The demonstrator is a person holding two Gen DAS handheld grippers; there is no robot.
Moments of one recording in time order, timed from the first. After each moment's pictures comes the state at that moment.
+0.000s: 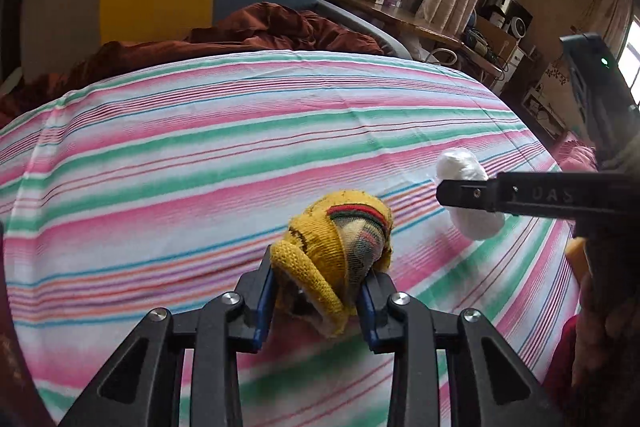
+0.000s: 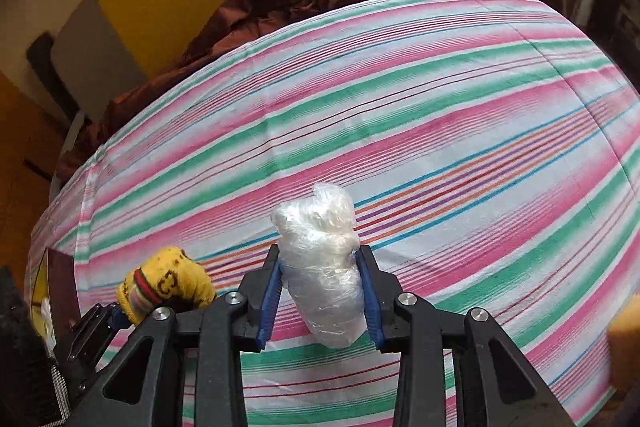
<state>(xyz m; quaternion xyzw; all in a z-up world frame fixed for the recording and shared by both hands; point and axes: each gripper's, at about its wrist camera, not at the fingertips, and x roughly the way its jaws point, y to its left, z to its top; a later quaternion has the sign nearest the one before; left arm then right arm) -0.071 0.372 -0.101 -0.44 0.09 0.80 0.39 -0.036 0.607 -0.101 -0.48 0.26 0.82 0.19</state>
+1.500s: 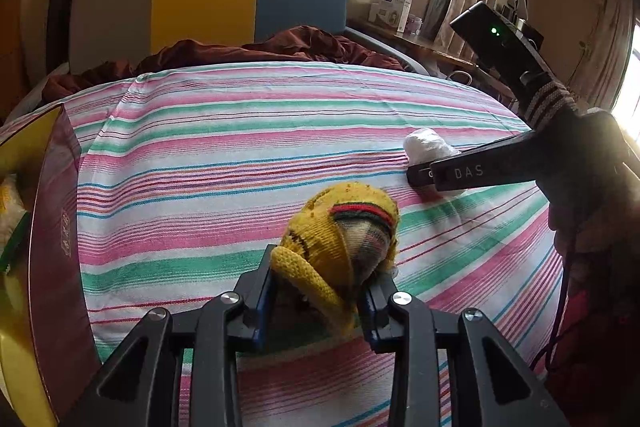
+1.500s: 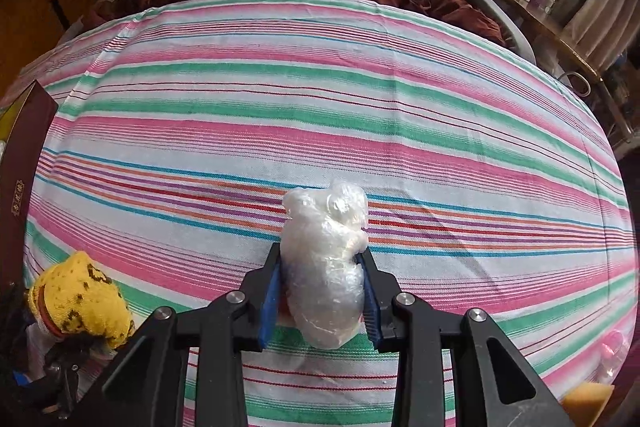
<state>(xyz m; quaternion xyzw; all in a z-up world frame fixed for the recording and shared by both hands) -0.025 0.292 -0.111 -0.39 0.07 0.84 0.36 -0.062 0.533 -0.121 -0.55 0.04 0.83 0.12</state>
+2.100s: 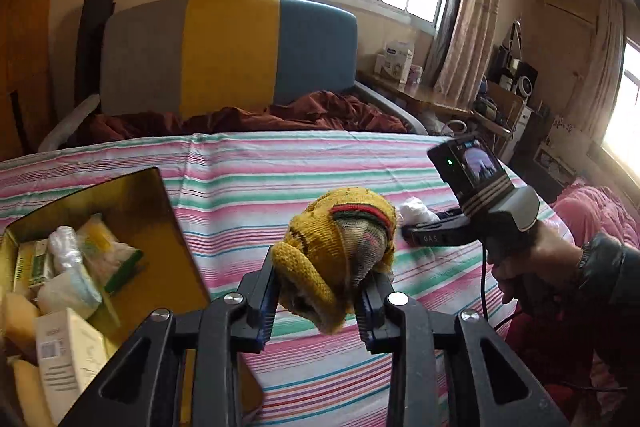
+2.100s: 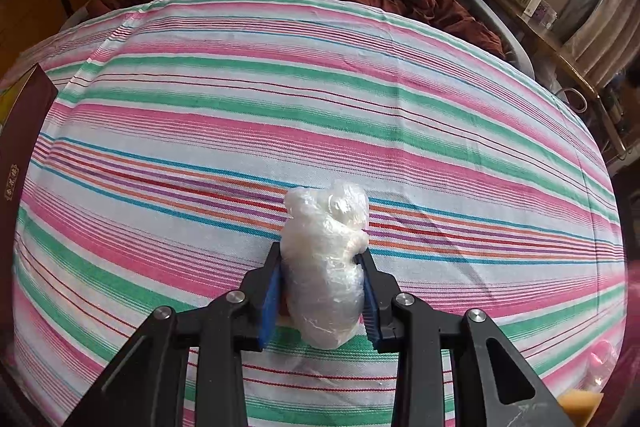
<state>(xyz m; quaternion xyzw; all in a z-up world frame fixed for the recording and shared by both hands) -0.010 0.189 -0.011 -0.33 0.03 0.88 0.35 -0.066 0.529 -0.124 -0.55 0.01 0.83 0.12</state>
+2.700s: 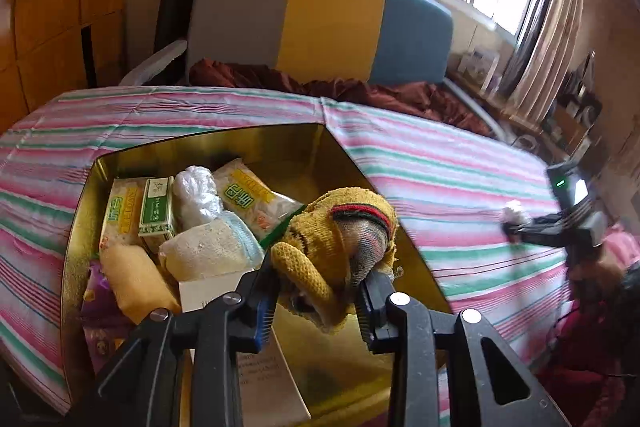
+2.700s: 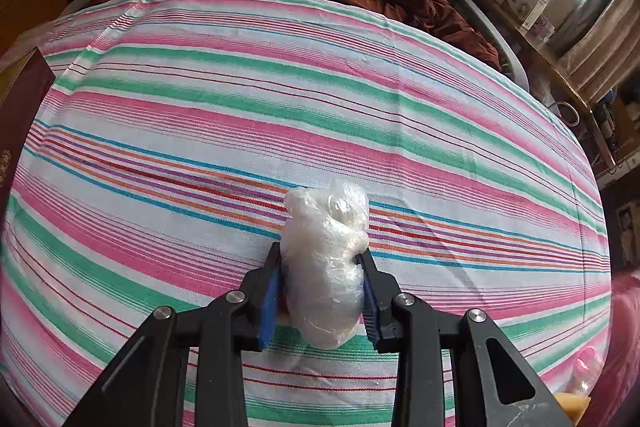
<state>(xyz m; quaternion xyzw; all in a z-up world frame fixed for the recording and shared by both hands) -0.070 0.091 -0.044 -0.40 0.01 0.89 0.23 -0.065 0.521 -0.122 -0.55 -0.02 0.83 0.13</state>
